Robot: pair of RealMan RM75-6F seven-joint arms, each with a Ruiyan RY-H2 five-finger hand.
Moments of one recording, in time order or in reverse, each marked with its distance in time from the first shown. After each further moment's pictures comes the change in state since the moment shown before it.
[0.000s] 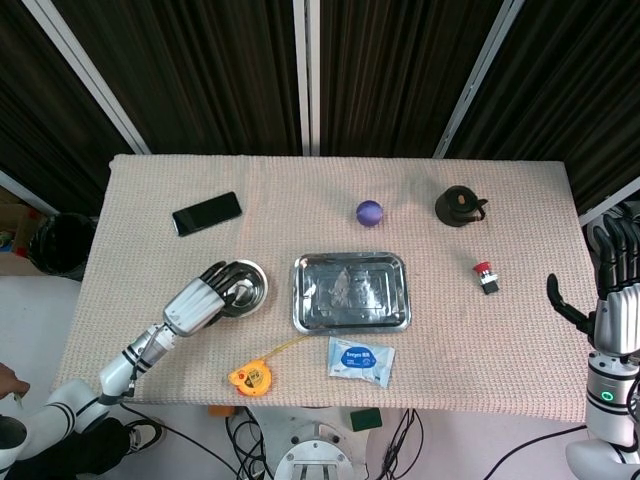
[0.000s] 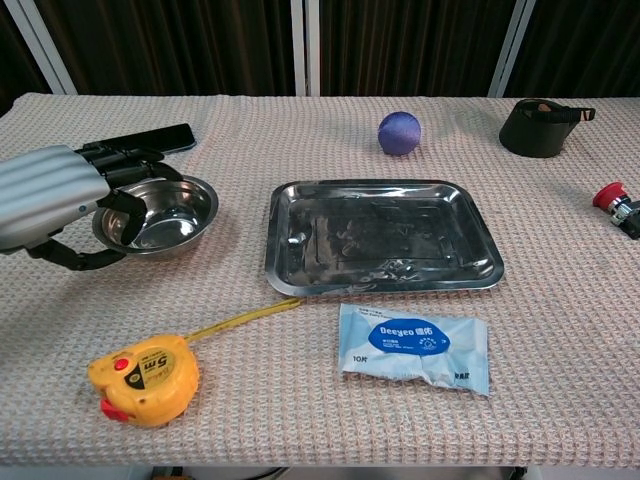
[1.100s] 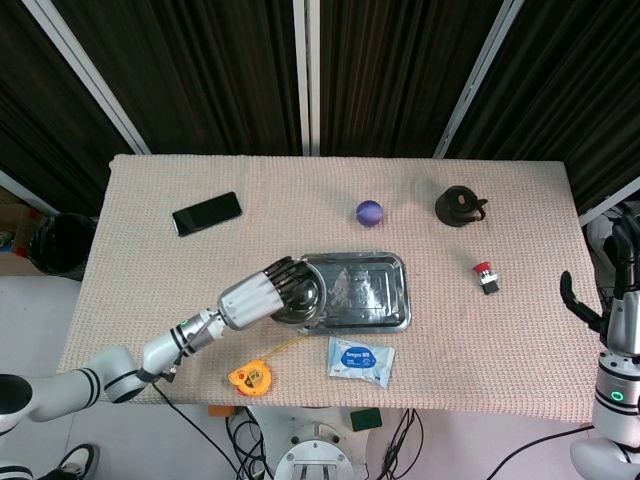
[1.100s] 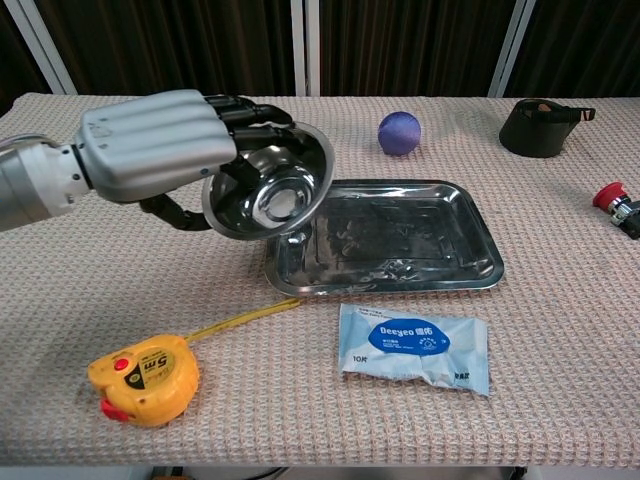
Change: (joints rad) left arm -0.259 0.086 -0.086 -0.339 0.037 -0.204 0.264; right arm -0.007 0.011 0.021 0.021 0.037 0.007 0.041
